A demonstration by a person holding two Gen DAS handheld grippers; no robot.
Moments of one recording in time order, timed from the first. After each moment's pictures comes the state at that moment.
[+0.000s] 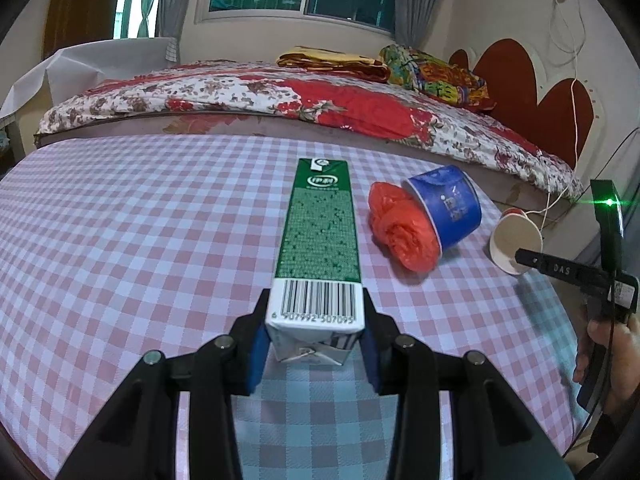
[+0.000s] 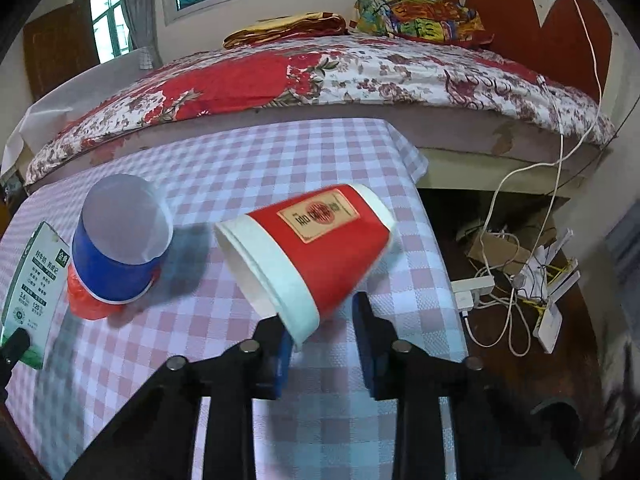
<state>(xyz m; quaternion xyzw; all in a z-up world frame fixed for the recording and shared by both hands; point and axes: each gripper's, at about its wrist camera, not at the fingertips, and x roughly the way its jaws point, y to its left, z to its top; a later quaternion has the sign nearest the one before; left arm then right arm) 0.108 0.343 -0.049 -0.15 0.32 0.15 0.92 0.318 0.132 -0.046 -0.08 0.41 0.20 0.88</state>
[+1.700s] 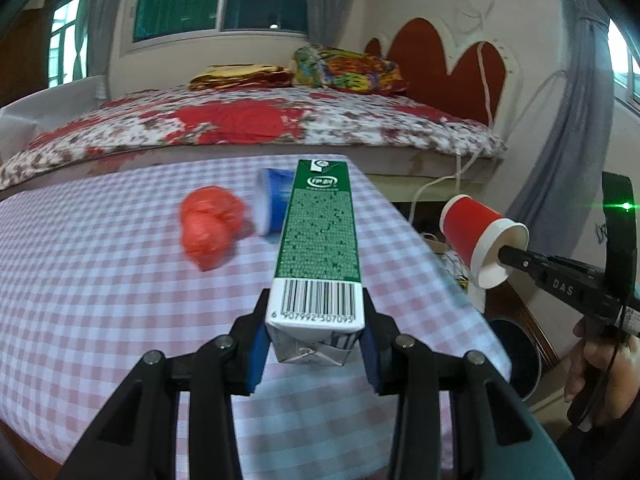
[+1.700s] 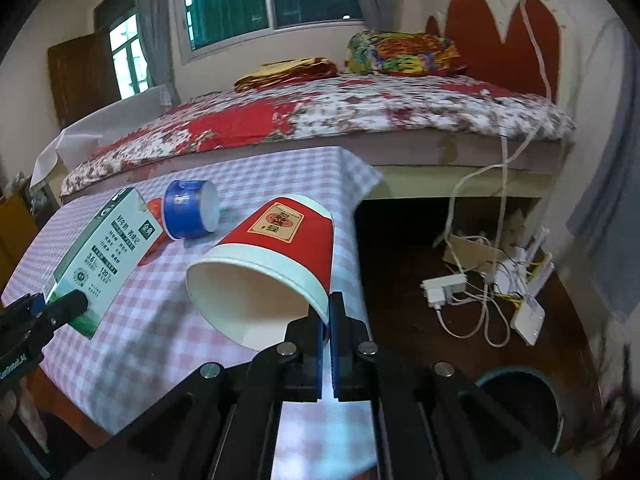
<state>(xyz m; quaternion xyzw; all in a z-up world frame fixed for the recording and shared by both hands) 0.096 0.192 -0.005 -0.09 0.32 0.04 0.94 0.209 -0.015 0.003 -0.04 0.35 0.22 0.91</state>
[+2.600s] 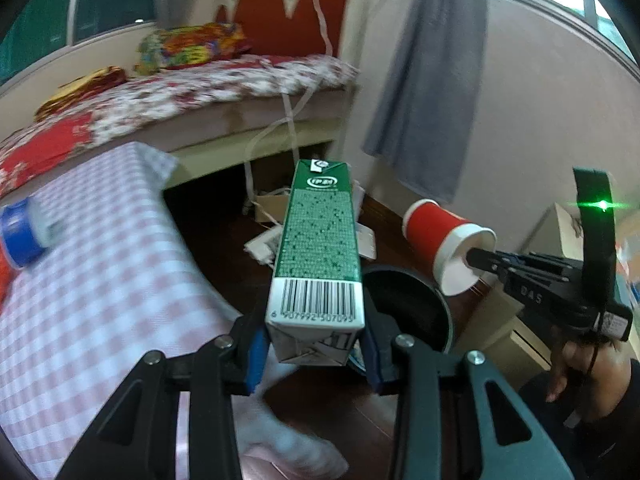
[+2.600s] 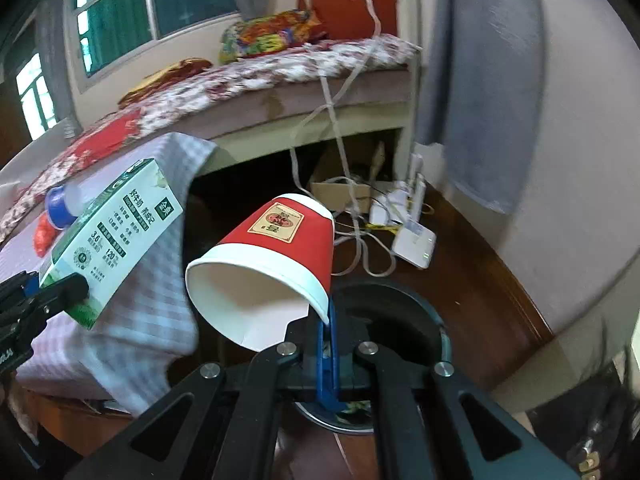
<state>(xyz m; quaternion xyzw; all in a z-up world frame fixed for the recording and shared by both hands) 0.139 -0.027 -0.022 -0.01 0.36 -0.17 0.92 0.171 -0.250 -0.038 0.01 0.39 0.05 0.92</state>
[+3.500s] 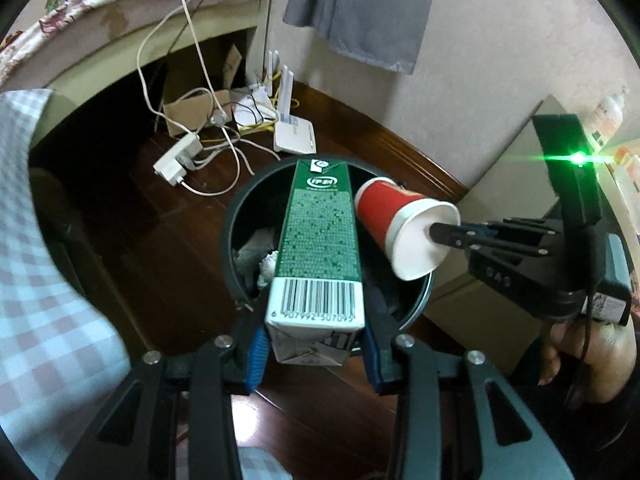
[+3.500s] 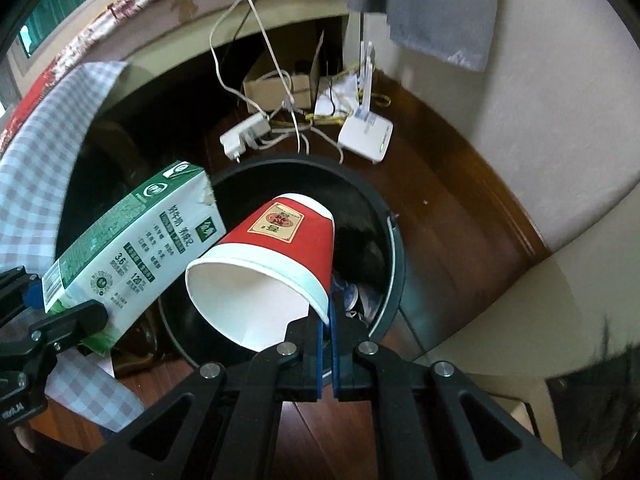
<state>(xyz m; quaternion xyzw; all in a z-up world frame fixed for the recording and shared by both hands) 0.188 -0.140 -0.130 0.04 0.51 -0.26 0.82 0.201 -0.324 -0.174 0.03 0.54 0.00 0.84</state>
